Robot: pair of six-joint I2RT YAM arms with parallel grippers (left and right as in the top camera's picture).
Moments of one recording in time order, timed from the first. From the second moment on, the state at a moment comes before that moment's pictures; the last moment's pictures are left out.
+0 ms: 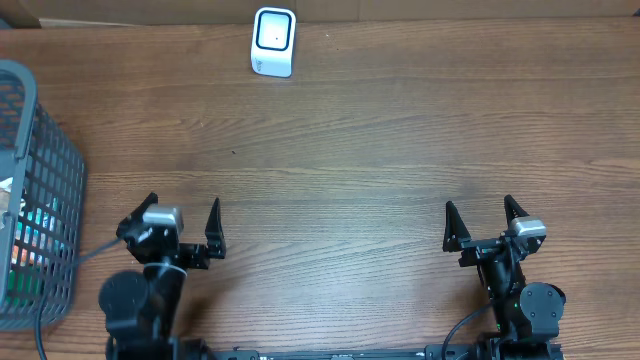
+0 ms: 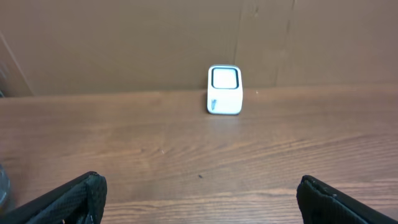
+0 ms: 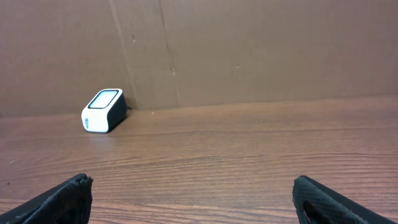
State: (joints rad) left arm 0.11 0.29 0.37 -0.26 0.21 0.01; right arm 0.00 0.01 0.02 -0.02 -0.14 0.12
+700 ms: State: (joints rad) left arm 0.11 1.31 1.53 -1.24 0.30 0.06; right arm 0.00 0.01 0.02 -0.02 -0.14 0.12
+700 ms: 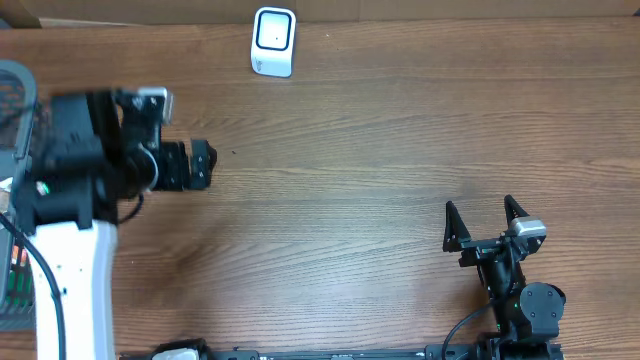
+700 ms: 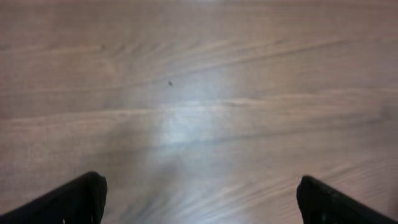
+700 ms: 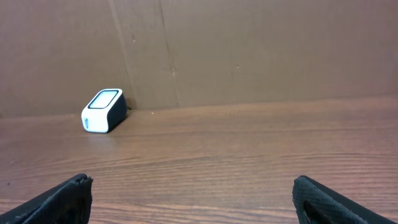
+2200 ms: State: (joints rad) left arm 0.99 1.74 1.82 -1.41 0.02 -0.44; right arm 0.01 0.01 0.02 -0.02 -0.14 0.12
